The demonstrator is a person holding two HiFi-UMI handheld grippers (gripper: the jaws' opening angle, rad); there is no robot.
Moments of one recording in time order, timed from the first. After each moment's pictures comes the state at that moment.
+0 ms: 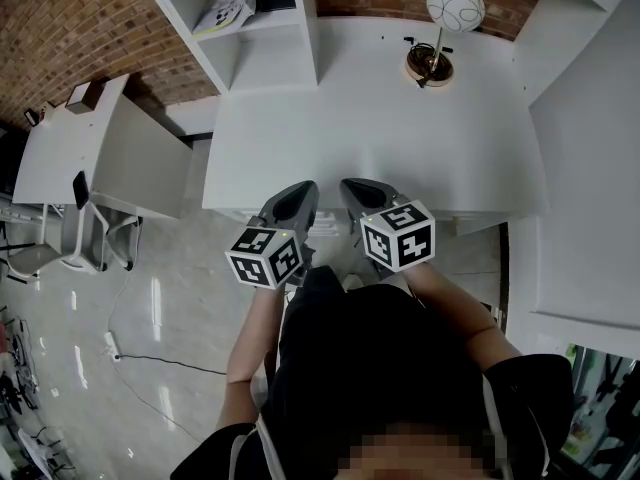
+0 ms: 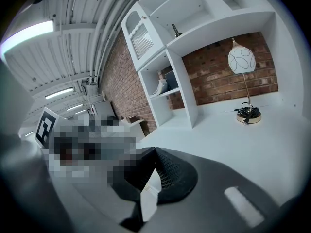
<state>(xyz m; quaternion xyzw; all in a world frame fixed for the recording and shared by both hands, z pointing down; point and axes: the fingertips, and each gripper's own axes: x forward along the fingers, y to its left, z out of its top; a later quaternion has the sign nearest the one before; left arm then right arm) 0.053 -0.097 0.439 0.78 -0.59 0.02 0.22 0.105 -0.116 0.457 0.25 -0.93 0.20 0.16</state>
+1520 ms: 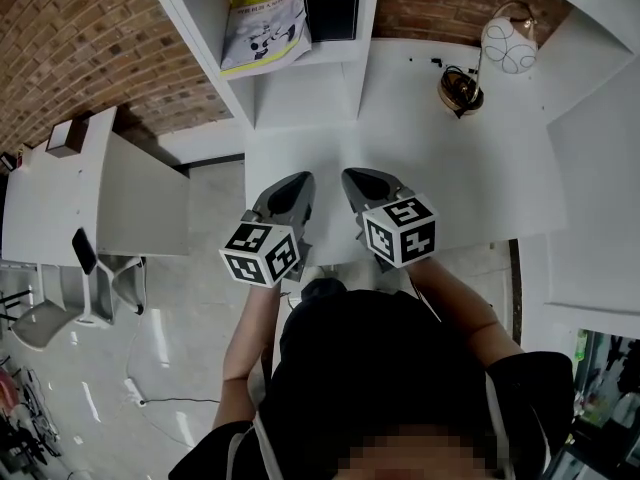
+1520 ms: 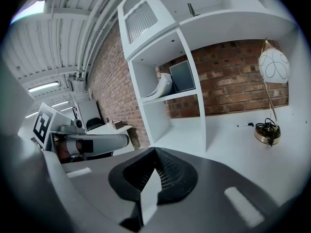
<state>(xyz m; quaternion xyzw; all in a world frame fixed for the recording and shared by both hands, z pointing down) -0.136 -0.206 0.414 0.81 -0.54 0.02 0.21 -0.074 -0.225 0.435 0.32 -0.91 0.18 0.16</state>
